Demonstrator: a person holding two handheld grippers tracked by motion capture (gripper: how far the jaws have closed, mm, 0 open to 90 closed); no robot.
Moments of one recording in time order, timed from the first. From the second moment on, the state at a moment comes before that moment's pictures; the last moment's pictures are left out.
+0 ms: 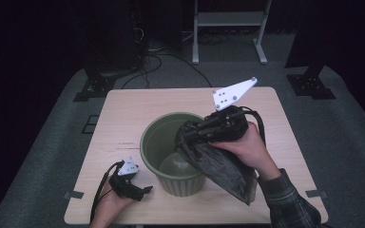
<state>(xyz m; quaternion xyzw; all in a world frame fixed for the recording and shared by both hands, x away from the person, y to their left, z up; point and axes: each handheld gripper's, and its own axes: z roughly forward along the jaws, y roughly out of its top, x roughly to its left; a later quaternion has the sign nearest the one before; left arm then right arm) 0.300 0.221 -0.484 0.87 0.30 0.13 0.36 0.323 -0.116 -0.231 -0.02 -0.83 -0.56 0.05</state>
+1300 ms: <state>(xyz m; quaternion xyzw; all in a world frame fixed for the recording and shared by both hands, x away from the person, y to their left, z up) 0.299 0.220 -0.483 0.87 0.29 0.13 0.36 0.371 -0.009 -0.226 0.01 -0.82 -0.56 0.11</state>
